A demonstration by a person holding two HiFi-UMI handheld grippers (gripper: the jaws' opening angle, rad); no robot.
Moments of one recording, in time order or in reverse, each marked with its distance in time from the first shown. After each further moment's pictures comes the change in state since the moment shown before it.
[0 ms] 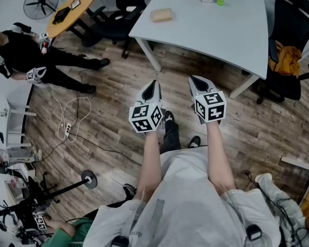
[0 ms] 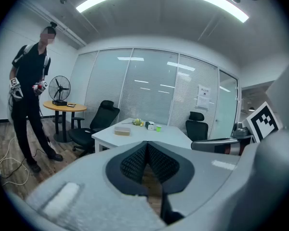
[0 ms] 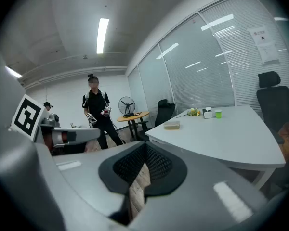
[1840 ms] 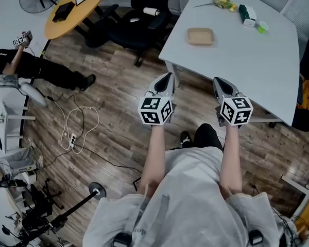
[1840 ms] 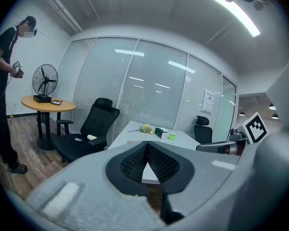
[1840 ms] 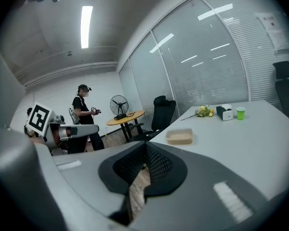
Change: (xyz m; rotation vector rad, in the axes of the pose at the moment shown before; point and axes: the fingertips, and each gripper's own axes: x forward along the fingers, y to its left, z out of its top) left arm 0.222 0.243 0.102 -0.021 0.016 -0.142; right arm 0.293 -0.045 0.089 0.062 0.029 -0.047
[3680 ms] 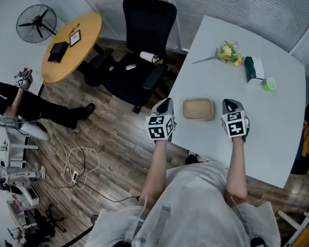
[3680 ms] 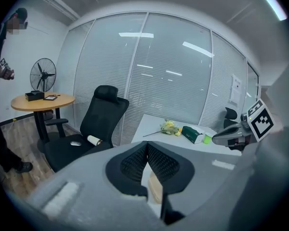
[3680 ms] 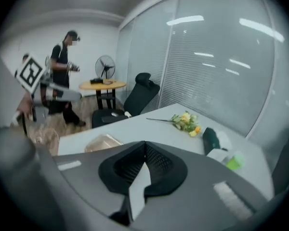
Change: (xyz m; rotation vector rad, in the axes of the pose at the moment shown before) left arm 0.323 0.128 0.043 -0.012 0.142 0.130; right arm 0.238 -0.259 0.095 -0.334 0.325 -0.192
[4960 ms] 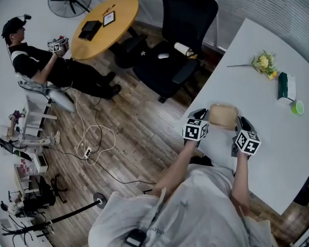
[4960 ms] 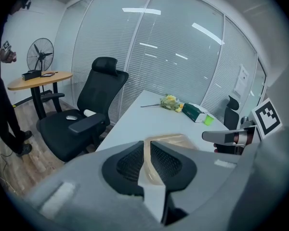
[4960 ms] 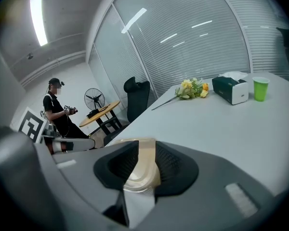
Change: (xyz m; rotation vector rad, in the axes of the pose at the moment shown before) left arm 0.053 -0.016 -0.102 -0.061 0.236 -0.017; right arm 0.063 0.036 -0.058 0.536 -0.108 0.137
